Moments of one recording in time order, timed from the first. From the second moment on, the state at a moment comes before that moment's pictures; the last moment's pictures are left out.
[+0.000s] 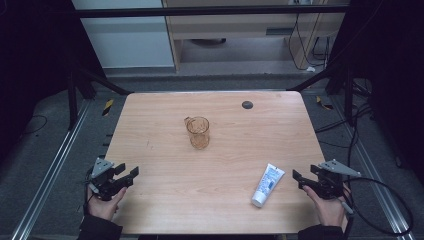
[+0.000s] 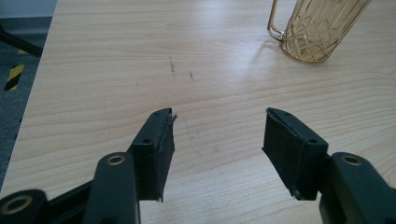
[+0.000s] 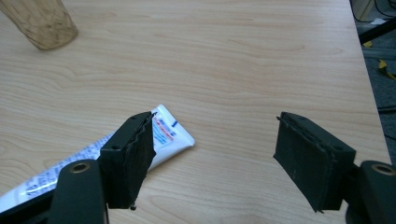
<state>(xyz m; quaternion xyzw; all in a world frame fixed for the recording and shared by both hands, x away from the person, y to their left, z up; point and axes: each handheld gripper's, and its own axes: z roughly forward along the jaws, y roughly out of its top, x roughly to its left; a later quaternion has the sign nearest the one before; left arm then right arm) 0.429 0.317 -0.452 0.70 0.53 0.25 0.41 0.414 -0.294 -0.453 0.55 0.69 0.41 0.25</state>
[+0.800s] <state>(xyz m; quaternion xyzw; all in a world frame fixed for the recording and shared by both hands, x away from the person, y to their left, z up) 0.430 0.310 -0.459 0.71 0.52 0.24 0.40 0.406 -0.260 -0.448 0.54 0.72 0.38 0.22</state>
